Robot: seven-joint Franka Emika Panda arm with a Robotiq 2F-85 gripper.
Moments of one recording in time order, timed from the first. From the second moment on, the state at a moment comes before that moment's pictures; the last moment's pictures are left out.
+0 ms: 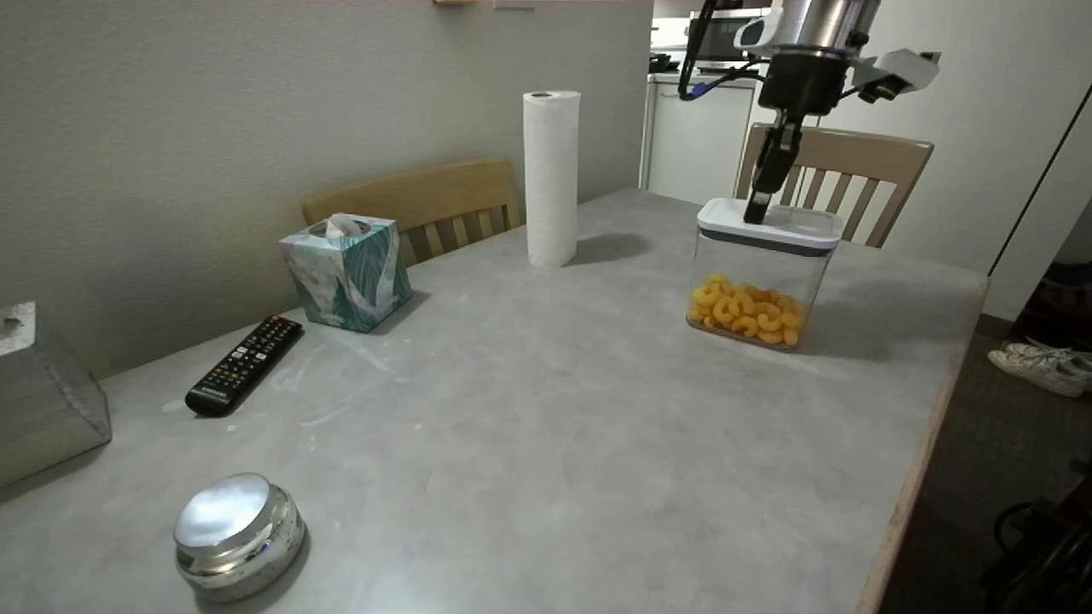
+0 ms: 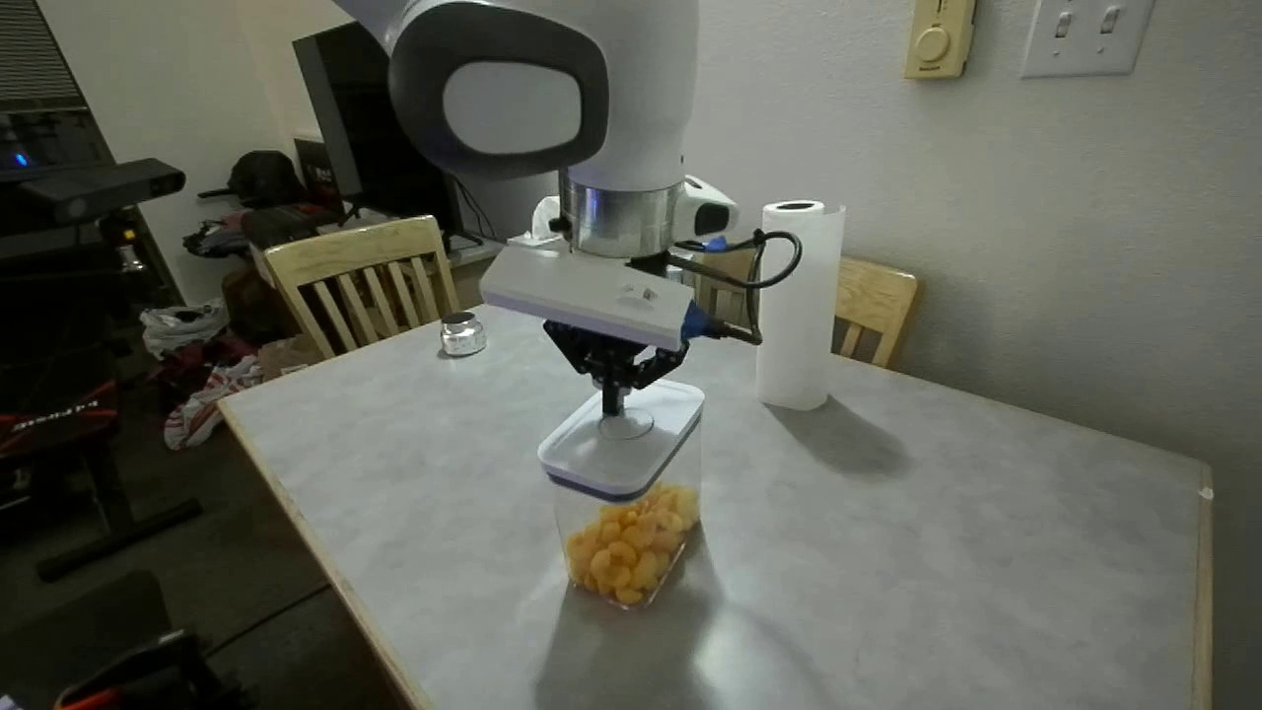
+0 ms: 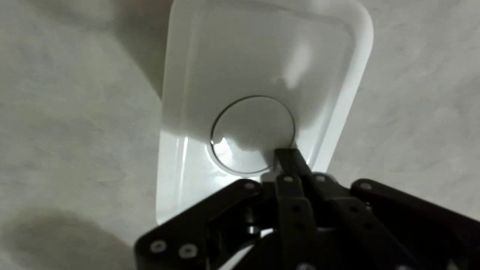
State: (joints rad) arm -0.18 0.23 -0.10 -2.12 0.32 2.33 -0.94
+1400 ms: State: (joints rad) arm -0.20 0.26 -0.08 -2.07 0.39 2.16 -0.94
